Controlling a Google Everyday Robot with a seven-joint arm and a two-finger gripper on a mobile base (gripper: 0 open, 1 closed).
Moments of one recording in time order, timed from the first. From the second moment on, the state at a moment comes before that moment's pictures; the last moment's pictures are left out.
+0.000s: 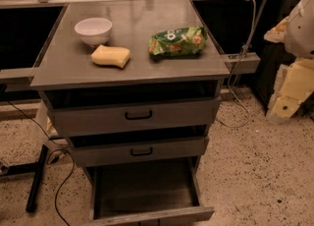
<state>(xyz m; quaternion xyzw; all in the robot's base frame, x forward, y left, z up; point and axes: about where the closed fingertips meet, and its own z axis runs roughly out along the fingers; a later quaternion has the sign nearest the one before) 0.438 -0.216 0.978 -0.60 0.78 -0.04 0.16</state>
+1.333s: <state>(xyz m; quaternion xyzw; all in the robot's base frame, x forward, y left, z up) 0.404 -0.175 0.876 -0.66 0.72 0.02 0.20</state>
